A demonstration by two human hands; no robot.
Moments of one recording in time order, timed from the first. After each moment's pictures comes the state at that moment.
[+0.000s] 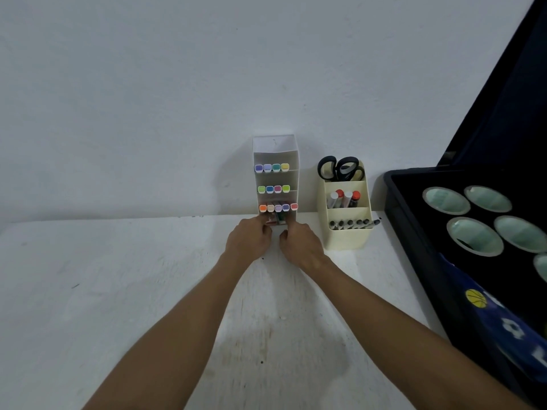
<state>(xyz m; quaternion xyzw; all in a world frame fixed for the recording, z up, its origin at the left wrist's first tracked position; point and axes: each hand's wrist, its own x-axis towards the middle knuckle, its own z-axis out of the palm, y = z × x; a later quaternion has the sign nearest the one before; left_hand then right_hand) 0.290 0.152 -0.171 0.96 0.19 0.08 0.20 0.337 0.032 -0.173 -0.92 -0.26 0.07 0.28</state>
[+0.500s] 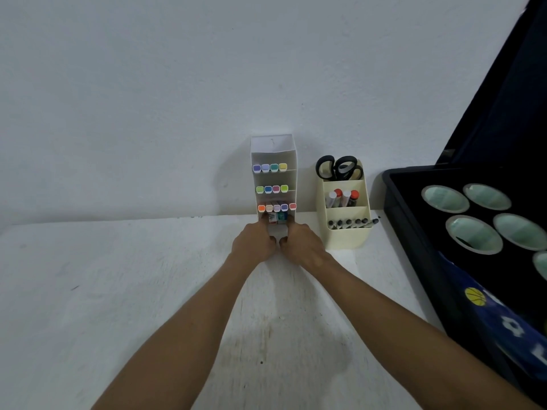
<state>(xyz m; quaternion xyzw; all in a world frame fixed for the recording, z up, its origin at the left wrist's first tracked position) 0.293 0.136 -0.166 0.95 0.23 -0.03 0.21 0.339 0.028 -0.167 -0.92 -0.27 0.11 0.26</state>
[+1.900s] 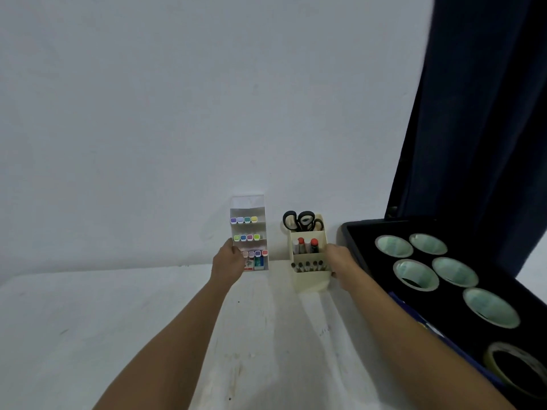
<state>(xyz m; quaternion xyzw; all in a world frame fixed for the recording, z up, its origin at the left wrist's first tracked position) 0.273 0.108 -0.089 0.83 0.31 0.17 0.43 0.373 -0.092 -0.078 -0.78 0.05 0.20 0.59</state>
